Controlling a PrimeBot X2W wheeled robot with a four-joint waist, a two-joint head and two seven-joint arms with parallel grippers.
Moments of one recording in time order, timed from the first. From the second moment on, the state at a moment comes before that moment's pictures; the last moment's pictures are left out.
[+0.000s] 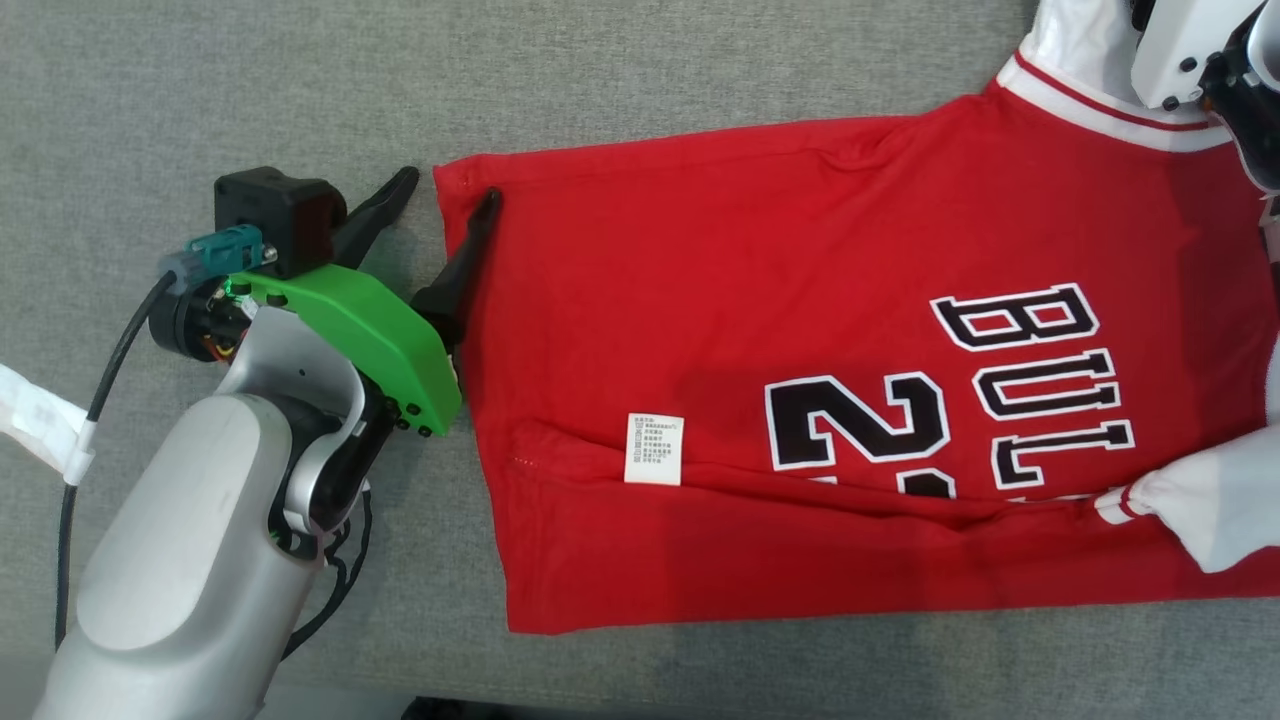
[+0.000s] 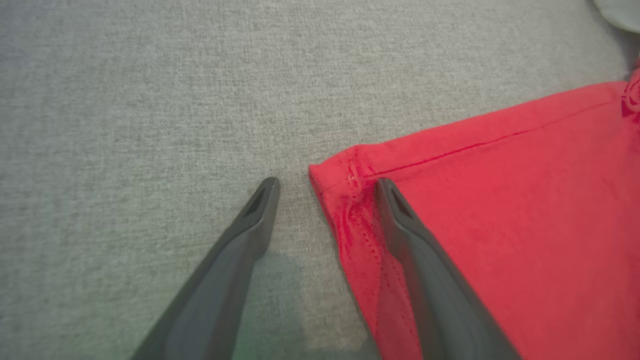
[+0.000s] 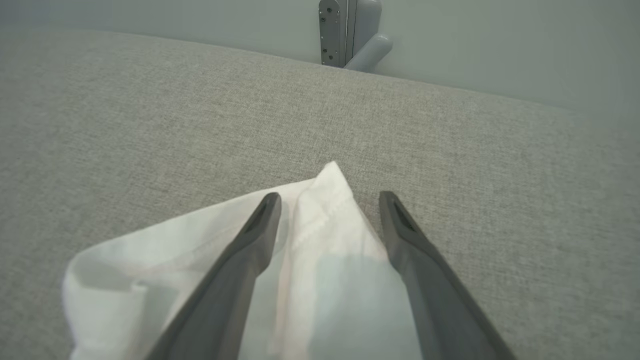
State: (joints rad) left arm -0.59 0.34 -0.46 0.09 -0.63 0.04 0.30; right arm -1.01 -0.38 0.14 0.42 0.33 0.13 0.47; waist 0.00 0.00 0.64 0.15
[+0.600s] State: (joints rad) left arm -0.62 0.34 -0.50 0.12 -0.66 -0.04 0.29; right arm -1.01 -0.39 0.22 0.51 0.47 0.13 0.40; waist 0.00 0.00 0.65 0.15
